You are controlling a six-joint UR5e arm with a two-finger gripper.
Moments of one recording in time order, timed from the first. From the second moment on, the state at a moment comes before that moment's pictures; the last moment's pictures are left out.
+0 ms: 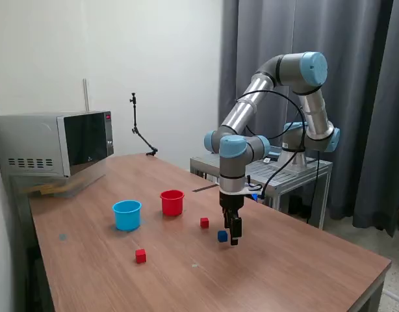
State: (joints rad) arm 0.08 -0.78 1.49 -2.22 -1.58 -2.46
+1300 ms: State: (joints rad) arm 0.06 -0.76 1.46 -2.22 -1.58 -2.48
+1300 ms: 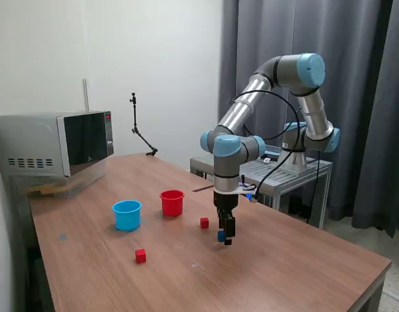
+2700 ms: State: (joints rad) arm 0.07 -0.76 1.46 -2.22 -1.58 -2.48
